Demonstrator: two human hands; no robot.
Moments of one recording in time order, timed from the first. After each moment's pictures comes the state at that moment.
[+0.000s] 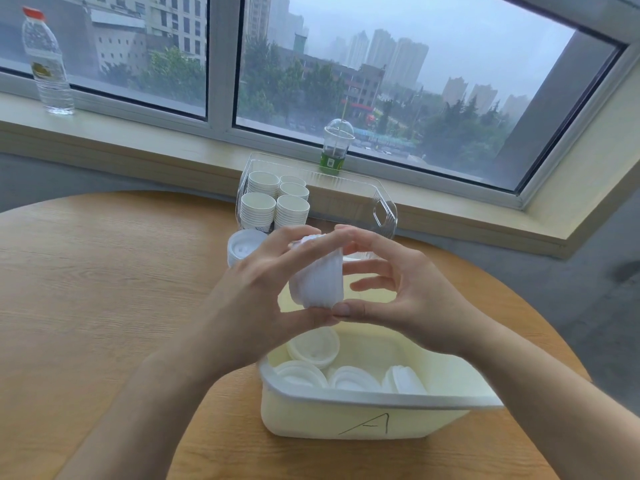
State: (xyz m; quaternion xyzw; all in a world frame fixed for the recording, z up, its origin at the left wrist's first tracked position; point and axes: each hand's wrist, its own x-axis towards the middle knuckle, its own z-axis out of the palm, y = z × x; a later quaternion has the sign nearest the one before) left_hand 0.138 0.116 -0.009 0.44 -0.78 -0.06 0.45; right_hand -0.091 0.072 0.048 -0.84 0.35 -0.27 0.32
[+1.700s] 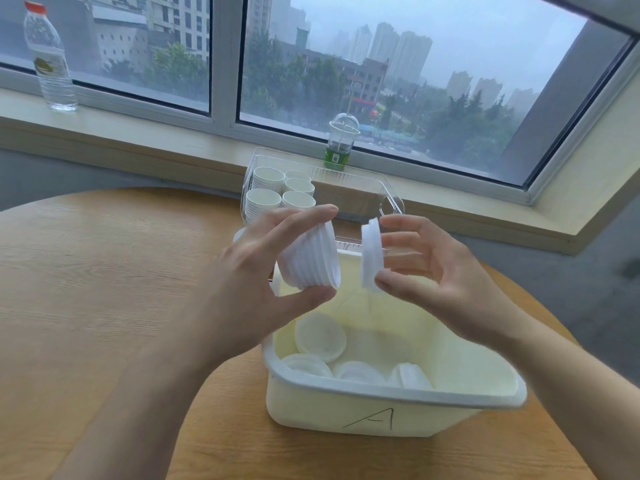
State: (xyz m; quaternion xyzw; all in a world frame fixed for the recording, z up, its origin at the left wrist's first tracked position) left_hand 0.151 0.114 -0.007 0.48 -0.73 -0.06 0.48; right_hand -0.111 0.070 0.055 -0.81 0.41 -0.31 0.29
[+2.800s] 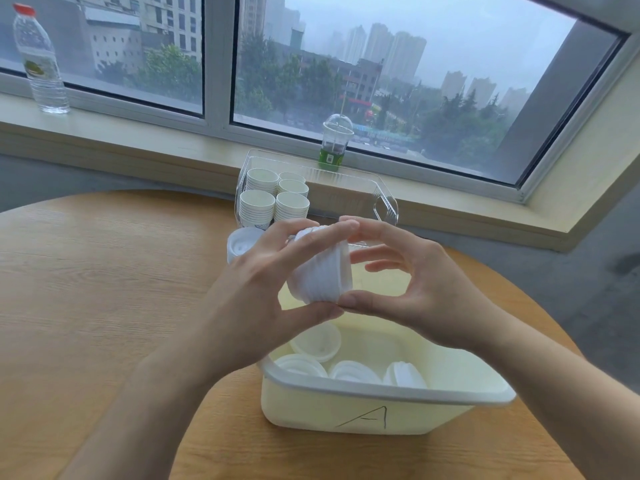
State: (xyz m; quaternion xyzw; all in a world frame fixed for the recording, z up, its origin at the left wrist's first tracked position) left_hand 0.139 0.117 -0.006 0.44 -0.77 -0.06 0.45; right_hand -0.093 0.078 0.059 -0.86 0.34 -0.28 0.24
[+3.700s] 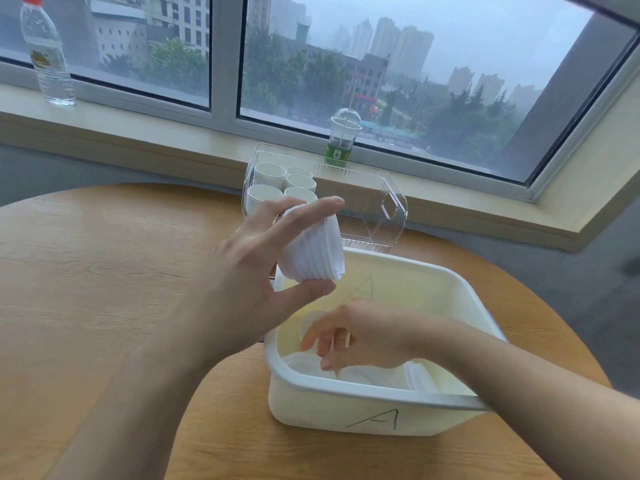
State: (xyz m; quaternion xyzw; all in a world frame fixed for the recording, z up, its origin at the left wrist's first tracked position) left_hand 0.155 0.117 -0.002 0.48 -0.74 -0.05 0.47; right_hand -0.057 0.042 -0.006 -0.89 0.37 0.14 0.24
